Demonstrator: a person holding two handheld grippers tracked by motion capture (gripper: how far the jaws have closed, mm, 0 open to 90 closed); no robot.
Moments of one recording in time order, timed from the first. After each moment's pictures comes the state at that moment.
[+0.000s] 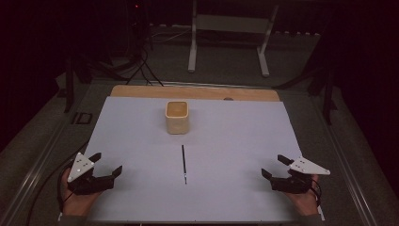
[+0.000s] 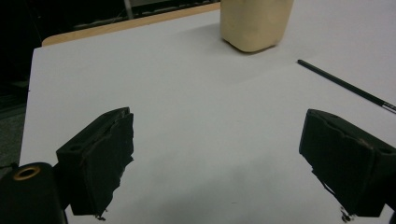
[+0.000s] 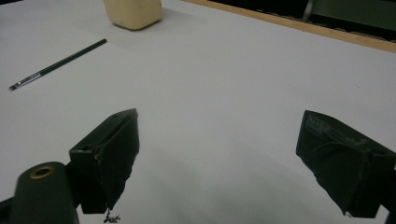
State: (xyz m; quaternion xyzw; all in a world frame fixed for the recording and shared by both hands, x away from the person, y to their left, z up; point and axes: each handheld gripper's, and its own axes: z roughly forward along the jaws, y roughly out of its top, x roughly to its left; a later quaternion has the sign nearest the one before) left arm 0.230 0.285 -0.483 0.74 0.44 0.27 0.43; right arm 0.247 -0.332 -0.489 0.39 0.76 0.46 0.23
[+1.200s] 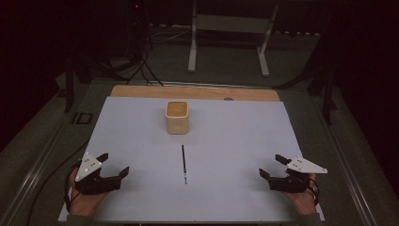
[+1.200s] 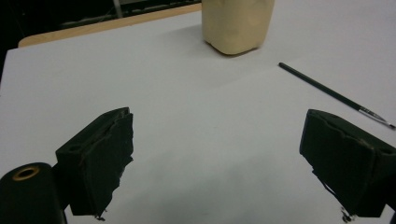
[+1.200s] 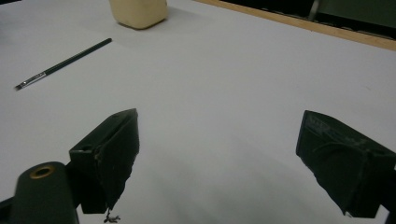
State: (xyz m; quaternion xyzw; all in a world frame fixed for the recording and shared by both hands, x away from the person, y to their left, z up) left arm 0.231 0.264 -0.479 0.75 0.44 0.25 0.44; right arm 0.249 -0.327 -0.489 0.39 0.77 0.46 0.22
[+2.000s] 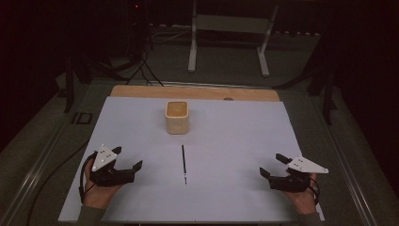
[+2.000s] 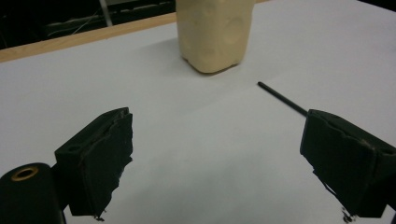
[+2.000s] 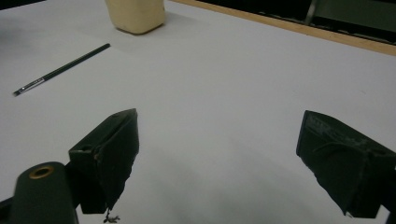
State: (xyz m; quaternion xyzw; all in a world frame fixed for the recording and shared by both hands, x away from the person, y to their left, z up) left arm 0.250 0.227 -0.464 0.76 0.42 0.24 0.44; right arm 0.250 -0.328 -0.487 0.39 0.76 0.47 0.22
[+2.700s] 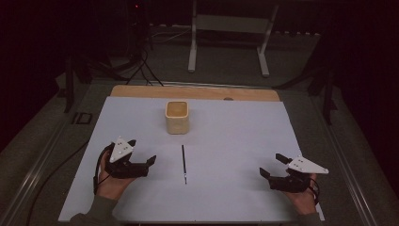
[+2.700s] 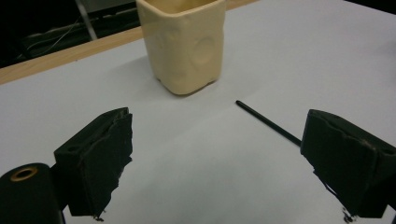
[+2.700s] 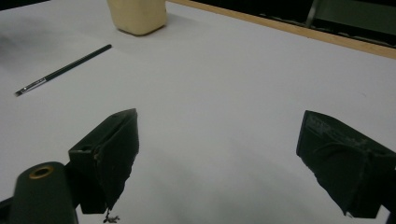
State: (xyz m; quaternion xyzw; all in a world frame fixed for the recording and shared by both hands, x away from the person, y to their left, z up) left arm 0.271 0.192 -0.453 0.78 0.39 0.23 0.43; right arm 0.249 -0.327 -0.486 0.38 0.76 0.47 0.23
